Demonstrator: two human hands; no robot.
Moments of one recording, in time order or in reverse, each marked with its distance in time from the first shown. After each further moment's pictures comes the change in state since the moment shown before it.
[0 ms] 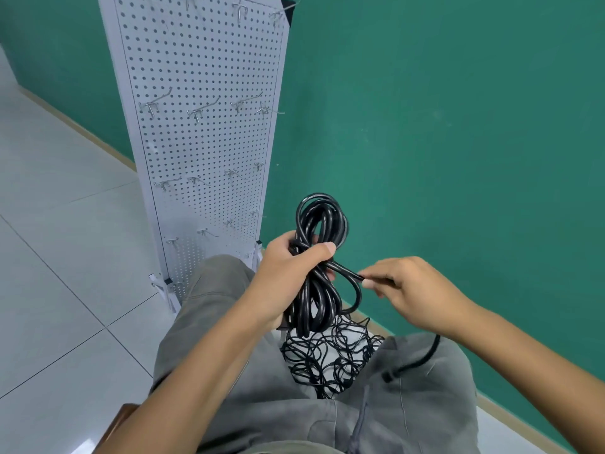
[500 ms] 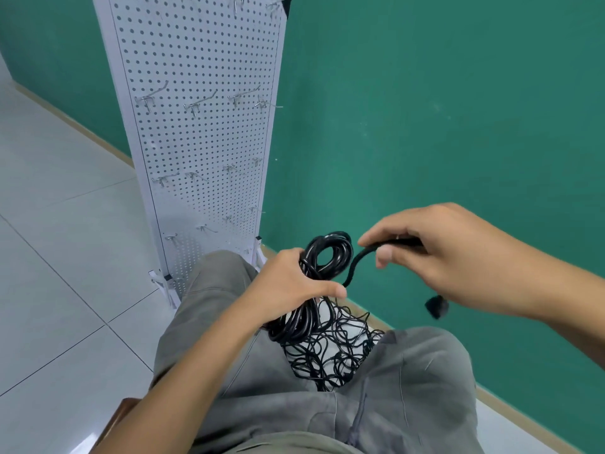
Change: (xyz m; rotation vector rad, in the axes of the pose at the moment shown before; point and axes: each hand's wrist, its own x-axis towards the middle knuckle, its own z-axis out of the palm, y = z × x) left_hand 0.019 -0.027 -0.016 0.716 -0.130 0.019; right_hand -0.011 -0.065 -0.089 0.065 -0.011 -0.066
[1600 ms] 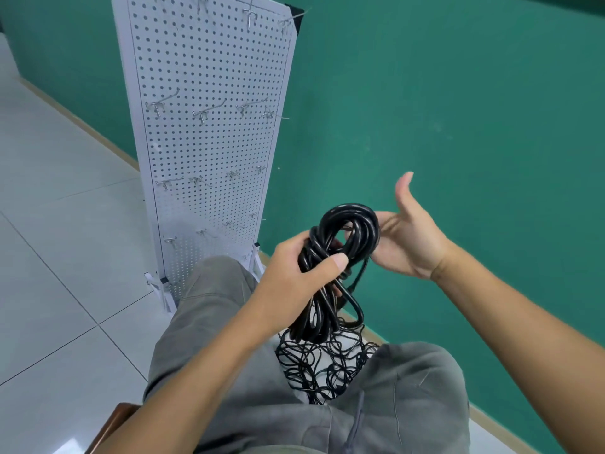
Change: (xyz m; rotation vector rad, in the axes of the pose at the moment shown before) left_hand -0.026 0.033 -0.006 -0.601 0.093 0.385; right_hand 0.078 0.077 0.054 1.295 -0.300 0.168
